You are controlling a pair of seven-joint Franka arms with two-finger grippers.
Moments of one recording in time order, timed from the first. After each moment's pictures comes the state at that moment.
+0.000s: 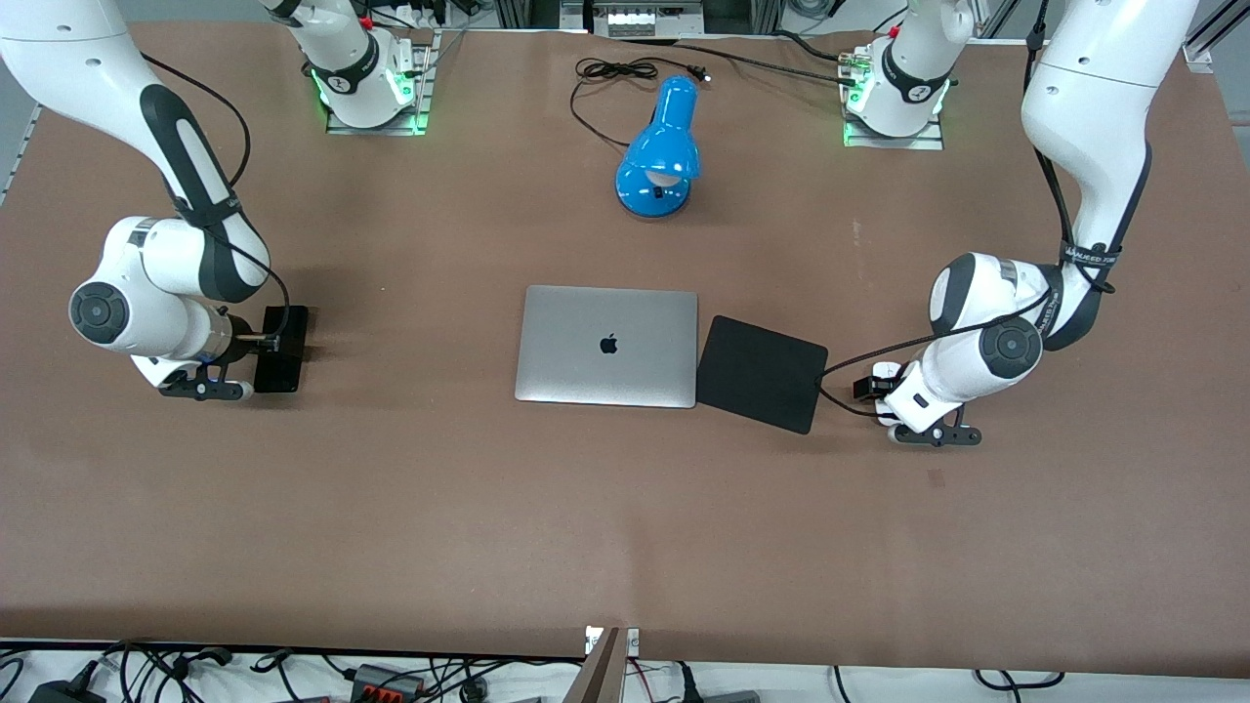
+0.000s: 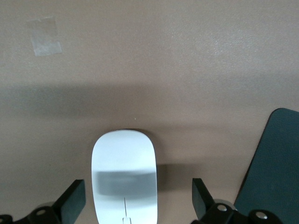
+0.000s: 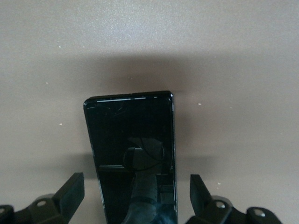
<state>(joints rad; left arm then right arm) 0.05 0.59 -0.20 -1.88 0.11 2.38 -0.19 -0.15 0.49 0.02 -2.03 -0.08 2.34 -0.02</state>
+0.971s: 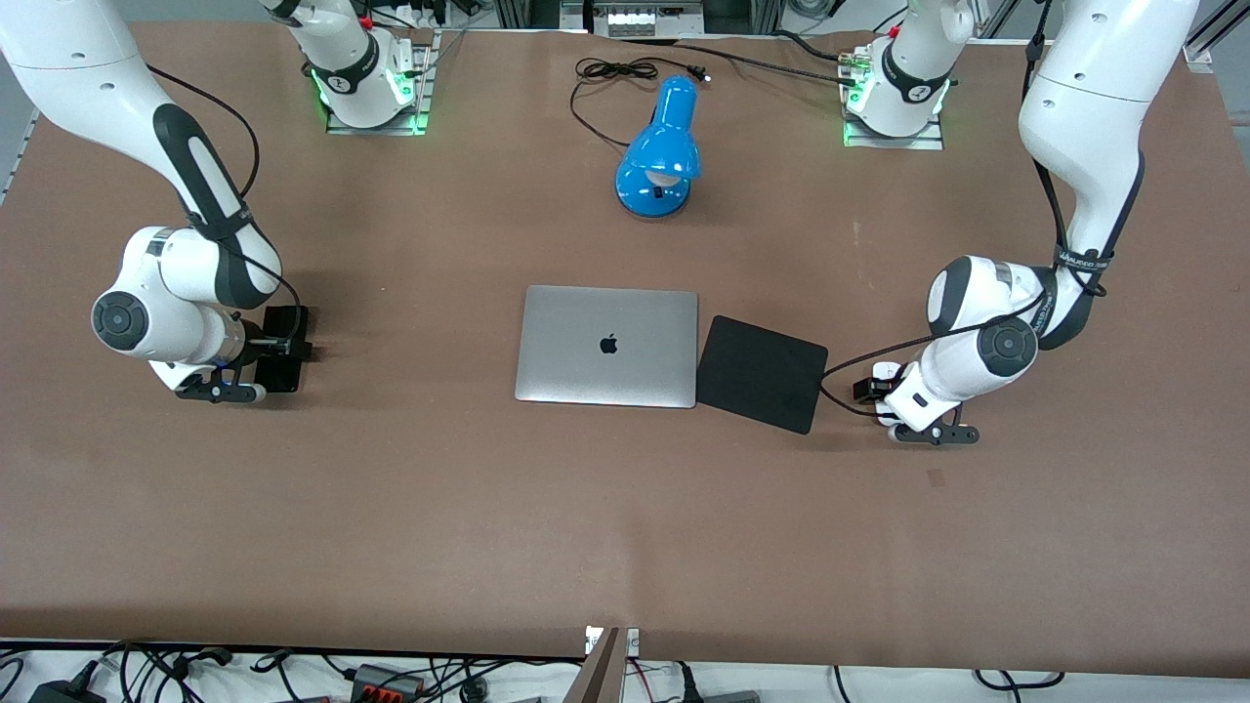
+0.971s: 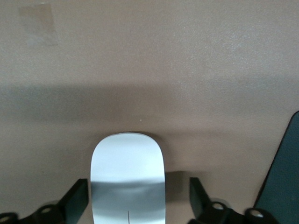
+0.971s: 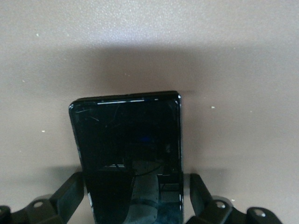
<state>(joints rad) 0.06 0.61 -0.19 -1.91 0.12 2.44 -0.18 -0.15 0.54 0.02 -2.03 -0.08 2.37 -0.02</state>
